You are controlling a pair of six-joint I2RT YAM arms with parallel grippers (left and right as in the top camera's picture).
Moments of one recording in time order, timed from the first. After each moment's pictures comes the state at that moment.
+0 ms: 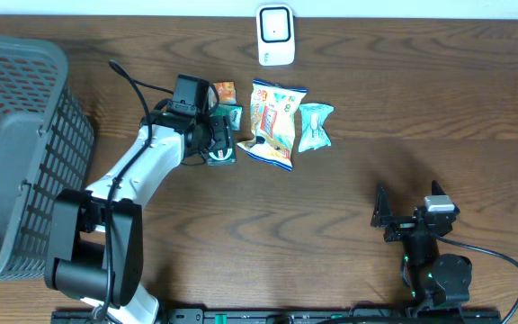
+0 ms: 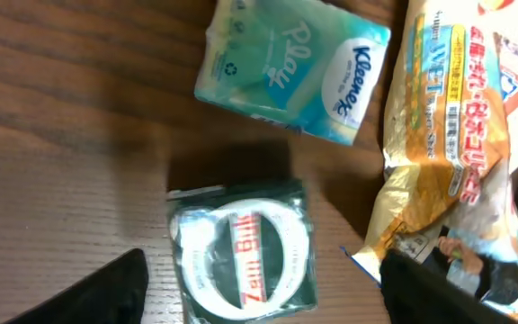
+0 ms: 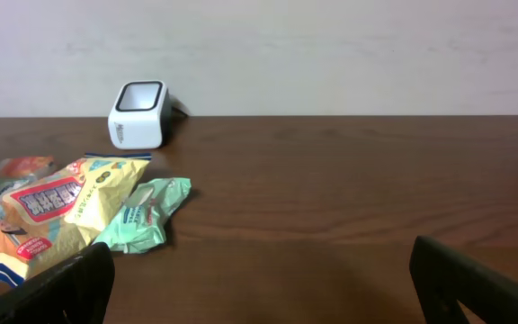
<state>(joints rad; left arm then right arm) -0.24 1.77 1.15 -0.52 0.15 -0.41 0.09 0.01 0.01 -0.07 0.02 0.04</state>
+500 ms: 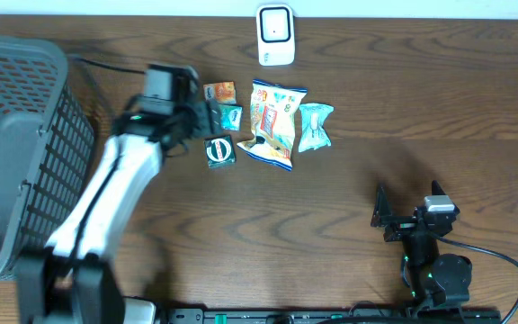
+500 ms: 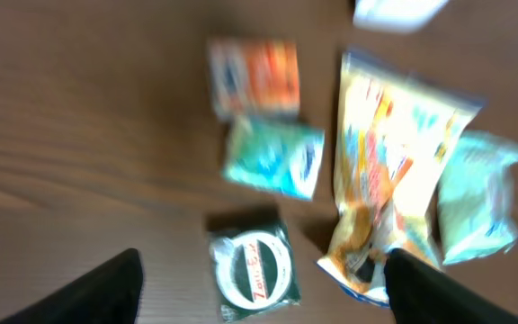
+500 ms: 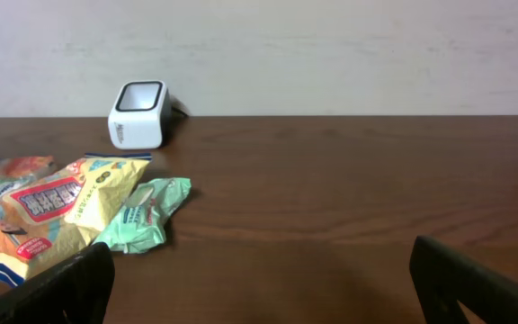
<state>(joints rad) -0.16 1.53 1.18 -0.55 0.13 -0.32 0.09 0.01 0.01 -0.07 0.02 0.04</state>
